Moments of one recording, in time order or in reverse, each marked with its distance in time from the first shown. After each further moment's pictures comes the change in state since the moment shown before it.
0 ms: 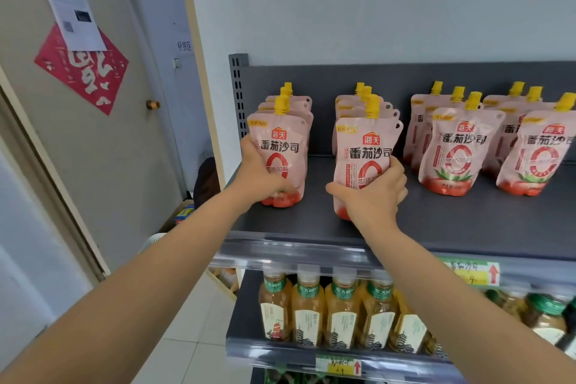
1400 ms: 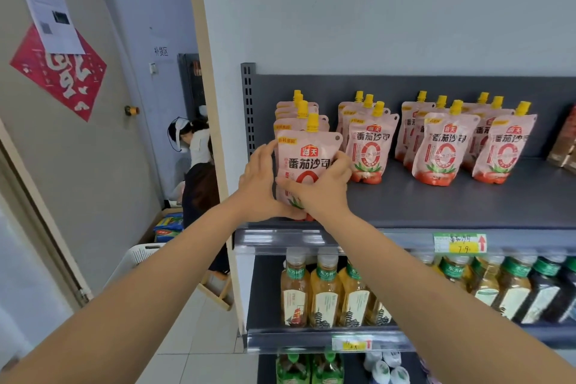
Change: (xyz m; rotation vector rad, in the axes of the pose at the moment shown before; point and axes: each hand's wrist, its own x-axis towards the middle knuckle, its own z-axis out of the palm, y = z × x) left_hand -0.046 -0.021 -0.059 0.350 -0.182 0.397; right_hand -0.068 -0.054 0.068 0.036 -0.144 -0.111
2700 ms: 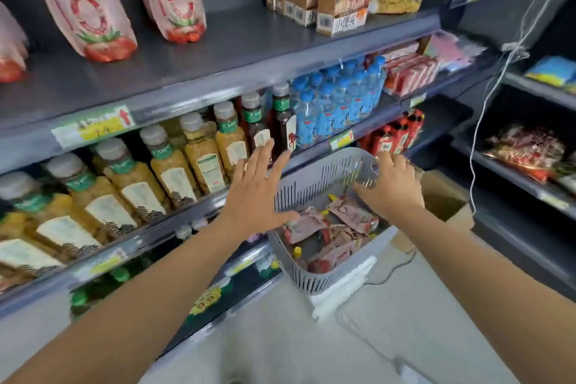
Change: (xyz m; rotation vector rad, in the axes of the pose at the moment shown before) left_hand -0.084 0.312 0.420 0.463 -0.422 0.527; right_hand -0.165 0.295 -0.532 -1.017 0.091 0.625
